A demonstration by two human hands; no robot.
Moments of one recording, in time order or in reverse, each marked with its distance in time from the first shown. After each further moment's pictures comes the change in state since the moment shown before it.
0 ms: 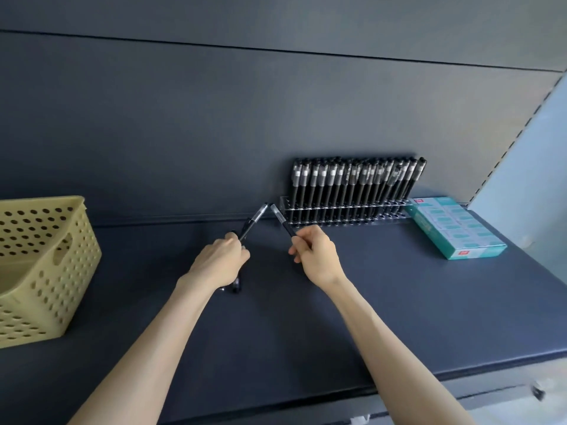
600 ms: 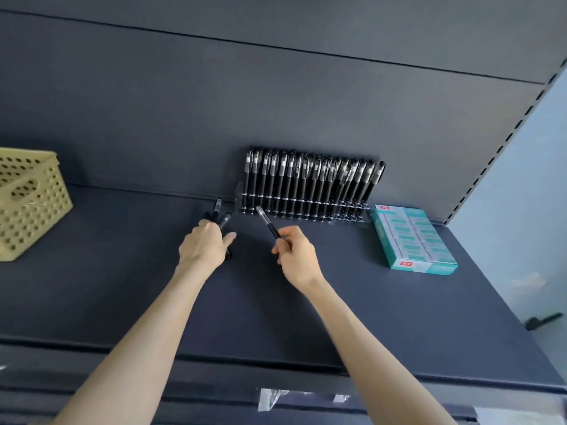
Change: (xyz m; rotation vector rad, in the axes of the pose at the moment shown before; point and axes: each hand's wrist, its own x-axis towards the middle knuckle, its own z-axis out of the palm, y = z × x) left_hand -0.012 0.117 0.044 -0.125 0.236 -0.503; right_hand -0.011 0.050 -0.097 0.012 -0.228 -0.066
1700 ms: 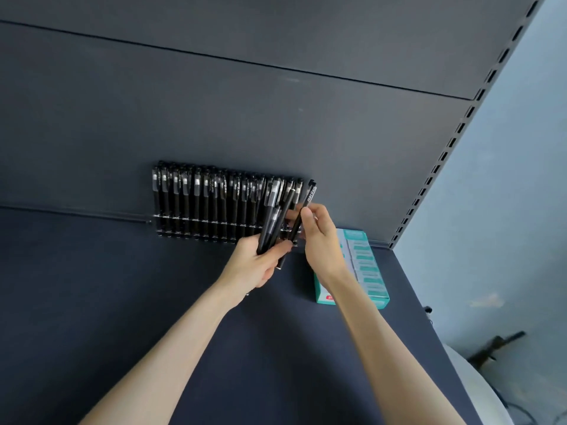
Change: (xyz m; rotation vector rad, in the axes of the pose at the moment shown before) left_hand -0.048 0.183 0.061 -1.195 -0.465 0.371; right_hand 0.051 0.025 -0.169 0.375 0.129 -0.149
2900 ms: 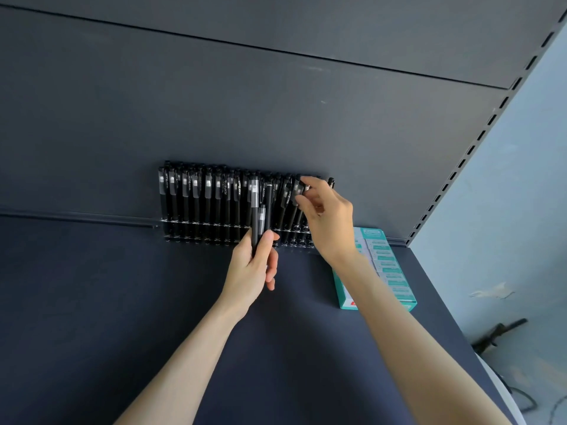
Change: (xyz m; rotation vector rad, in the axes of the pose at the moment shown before) left_hand 0.008 -0.019 -0.028 -0.041 0.187 0.137; right_hand 0.044 0.002 0.023 -0.566 0.207 -0.466
